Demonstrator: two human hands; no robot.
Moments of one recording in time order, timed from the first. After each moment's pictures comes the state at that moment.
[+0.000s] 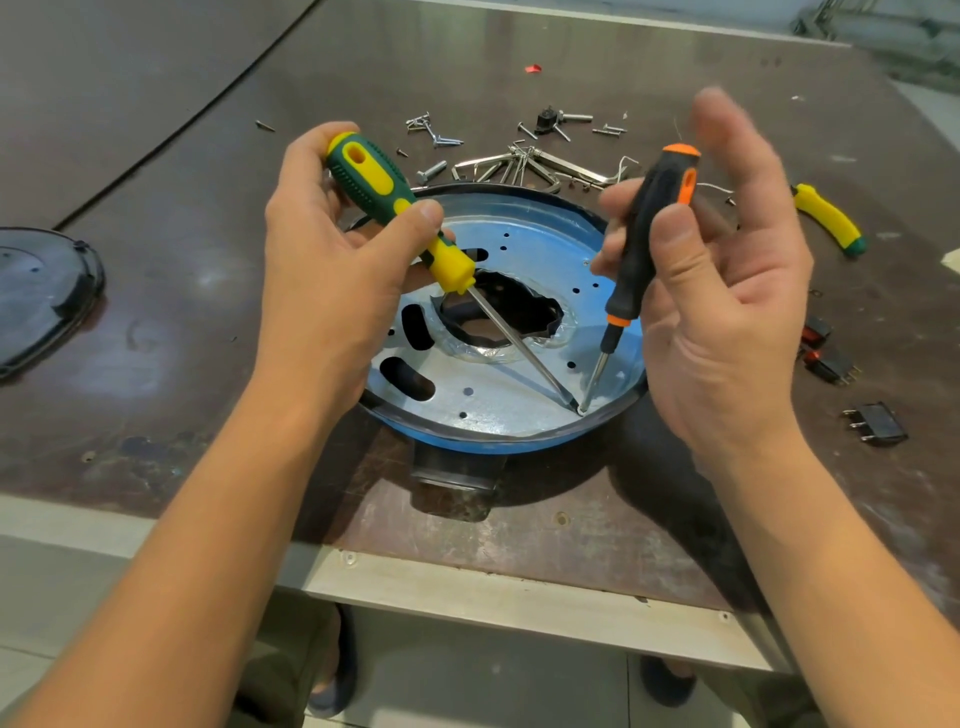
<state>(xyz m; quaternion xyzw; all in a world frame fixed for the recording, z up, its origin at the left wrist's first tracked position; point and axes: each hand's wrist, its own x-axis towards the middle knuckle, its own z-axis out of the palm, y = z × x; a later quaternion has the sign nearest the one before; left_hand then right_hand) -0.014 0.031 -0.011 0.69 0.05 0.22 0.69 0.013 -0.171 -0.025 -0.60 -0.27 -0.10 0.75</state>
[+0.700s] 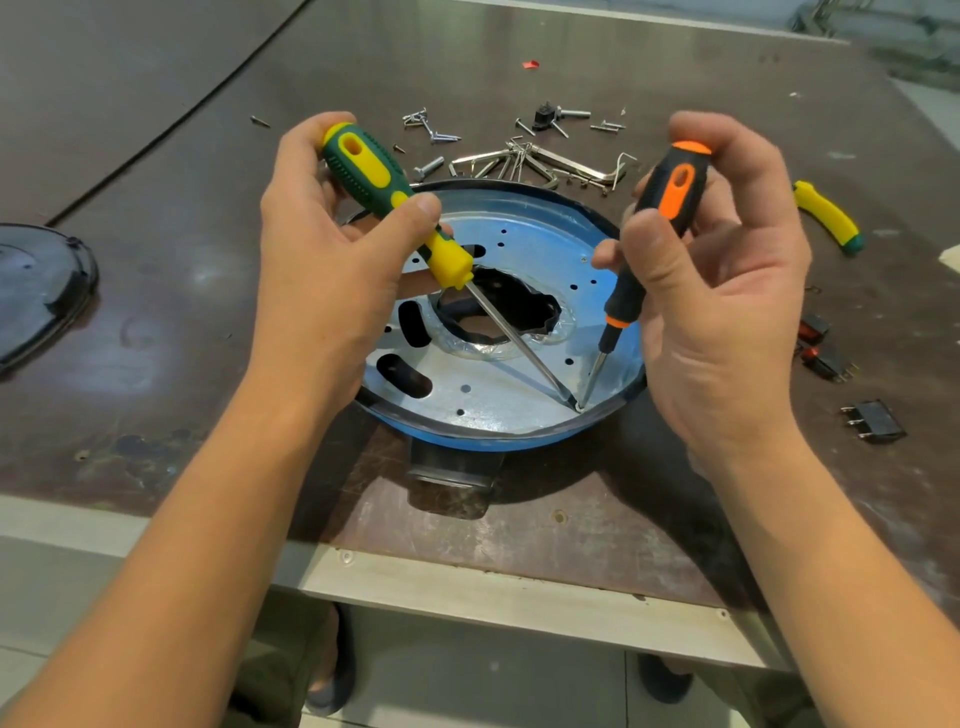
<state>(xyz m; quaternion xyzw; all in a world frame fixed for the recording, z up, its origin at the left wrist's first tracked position) -0.016 0.030 -0.010 0.69 0.05 0.21 0.69 0.013 -0.167 -0.021 -0.60 -0.26 -0.10 0.75</state>
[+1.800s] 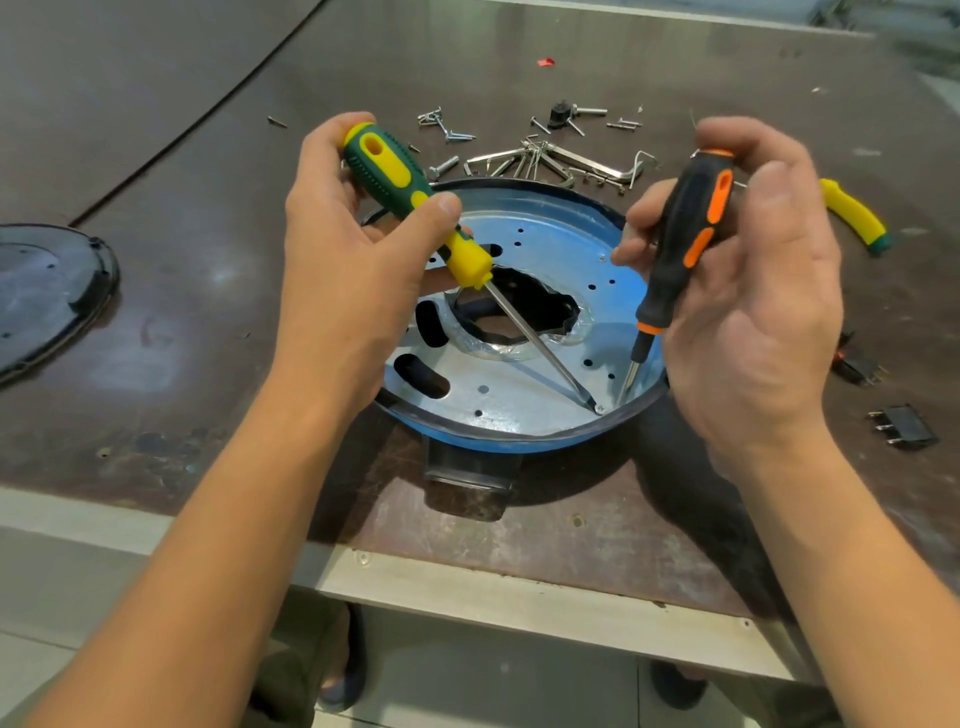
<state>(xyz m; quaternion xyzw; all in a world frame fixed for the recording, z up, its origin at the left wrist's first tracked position) -0.014 0.030 -0.012 0.68 0.05 0.22 0.70 0.015 -0.168 -0.023 -0.55 -0.23 -0.09 0.79</state>
